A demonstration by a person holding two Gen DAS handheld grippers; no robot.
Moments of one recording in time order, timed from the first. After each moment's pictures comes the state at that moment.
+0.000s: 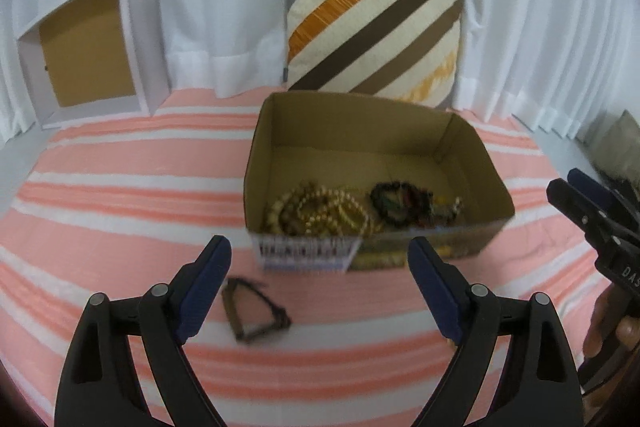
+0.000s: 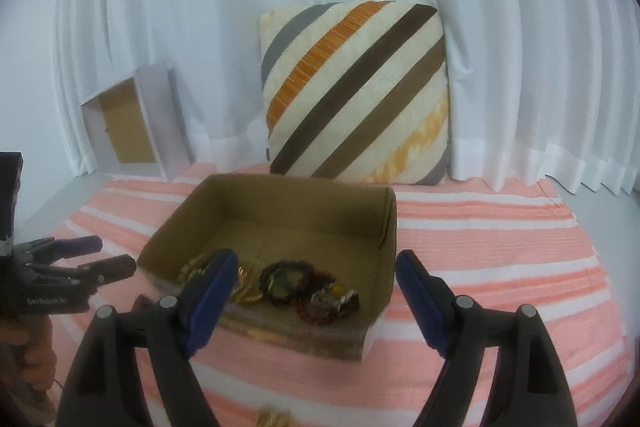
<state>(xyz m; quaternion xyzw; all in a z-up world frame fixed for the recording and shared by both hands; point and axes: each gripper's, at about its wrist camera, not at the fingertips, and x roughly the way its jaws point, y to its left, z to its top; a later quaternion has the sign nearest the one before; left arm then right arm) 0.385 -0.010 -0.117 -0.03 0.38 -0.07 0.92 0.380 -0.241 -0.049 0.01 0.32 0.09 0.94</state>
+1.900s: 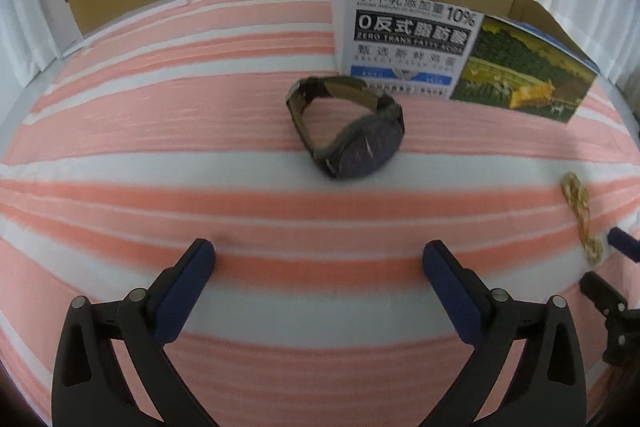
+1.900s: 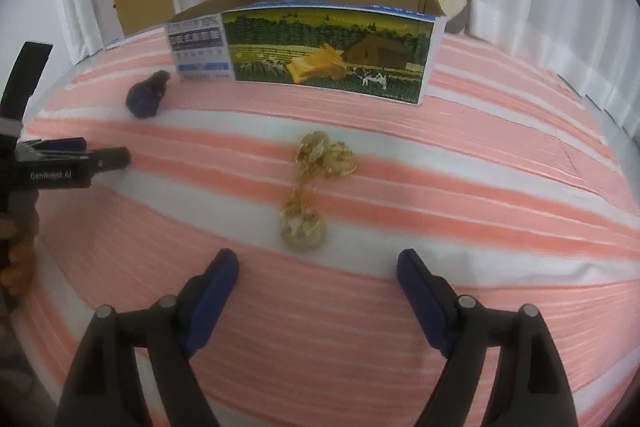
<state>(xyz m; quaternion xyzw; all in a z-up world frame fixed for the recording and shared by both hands) 0.354 0.034 -0.249 0.00 0.48 -0.02 0.88 0.277 -0.202 -0.183 -0.05 0.48 0.09 0.87</state>
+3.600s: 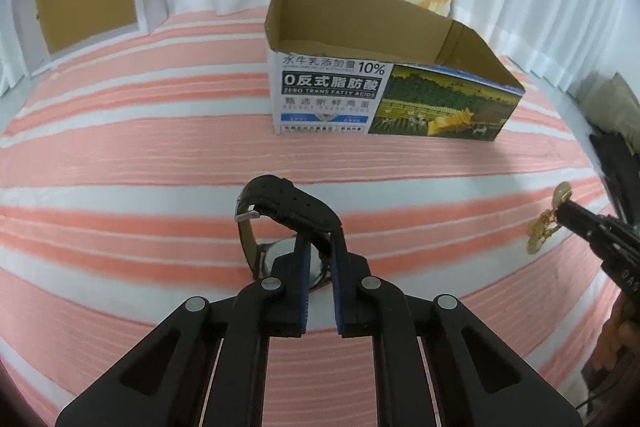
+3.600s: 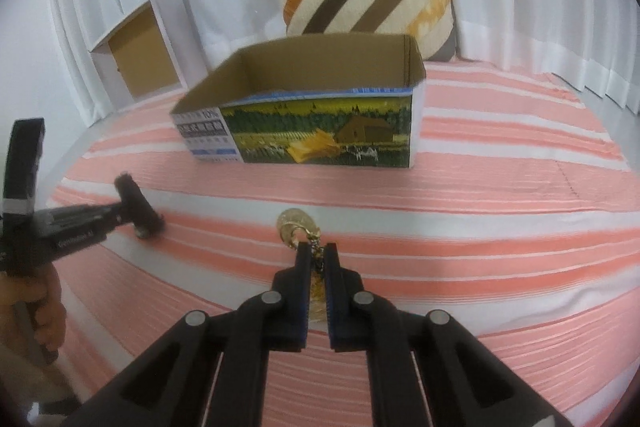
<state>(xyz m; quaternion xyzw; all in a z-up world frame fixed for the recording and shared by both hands) 0.332 0.031 -0.203 -0.04 0.45 -0.11 0.89 0.288 -0.221 -0.132 0.04 0.43 0.10 0.90</state>
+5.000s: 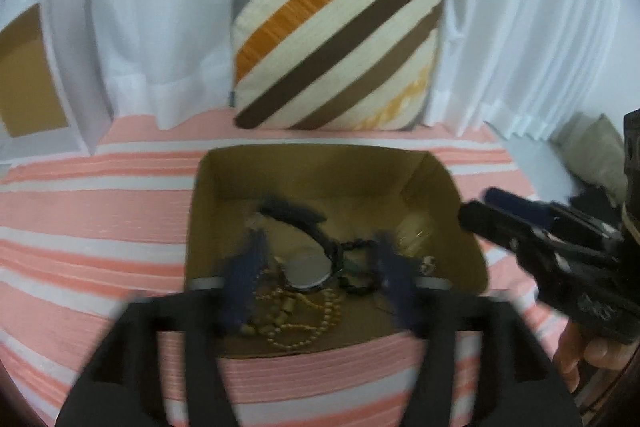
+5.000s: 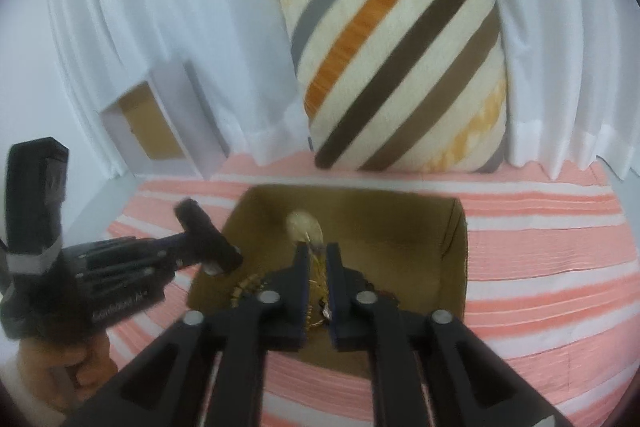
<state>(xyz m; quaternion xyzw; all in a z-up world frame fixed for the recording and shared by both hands) 0.483 -0.029 -0.097 -0.04 0.39 -0.14 0.91 0.475 -0.208 -0.041 0.06 0.41 0.15 0.90</state>
